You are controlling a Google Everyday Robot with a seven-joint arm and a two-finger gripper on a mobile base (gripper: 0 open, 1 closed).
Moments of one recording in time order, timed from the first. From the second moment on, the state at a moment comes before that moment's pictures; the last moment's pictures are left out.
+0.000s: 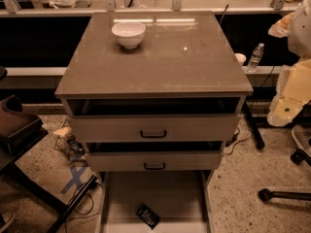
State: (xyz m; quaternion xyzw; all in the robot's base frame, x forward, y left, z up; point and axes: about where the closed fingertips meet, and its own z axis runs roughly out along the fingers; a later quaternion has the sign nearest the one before) arm 0.438 -0.213 0.990 -0.60 0.78 -0.05 0.18
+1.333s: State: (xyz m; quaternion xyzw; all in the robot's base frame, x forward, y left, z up) arm 0.426 -0.214 0.833 -0.58 0.78 -0.05 0.23
